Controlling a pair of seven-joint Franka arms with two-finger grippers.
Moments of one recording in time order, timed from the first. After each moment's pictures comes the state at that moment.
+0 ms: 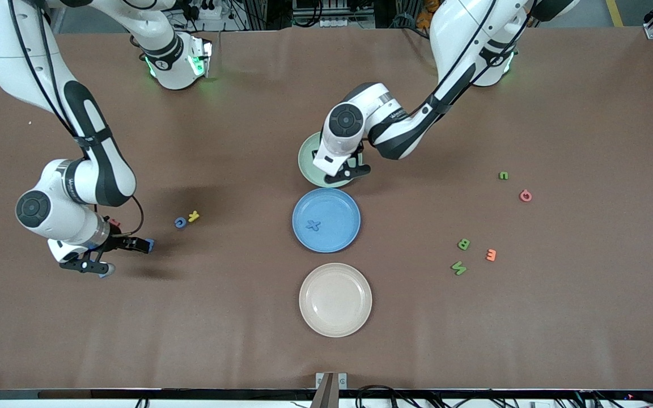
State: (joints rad) left arm -0.41 0.64 -0.51 -1.80 0.10 2.26 -1.18; right arm -0.04 0.55 -0.01 -1.89 0.02 2.45 0.09
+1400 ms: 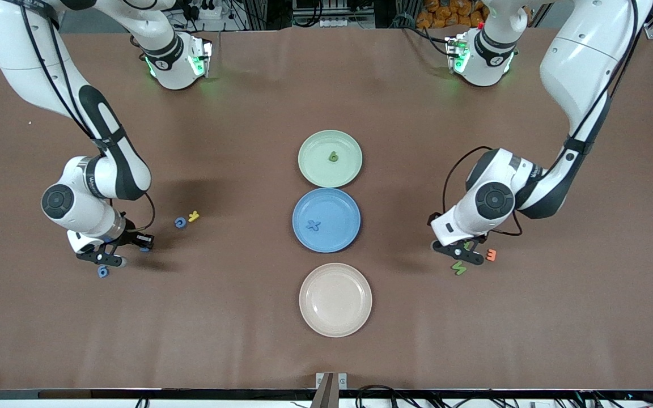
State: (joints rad) left arm 0.09 0.63 -0.46 -1.80 0.41 2.24 -0.20; right arm -0.03 0.57 0.00 -1.99 0.02 2.59 0.14
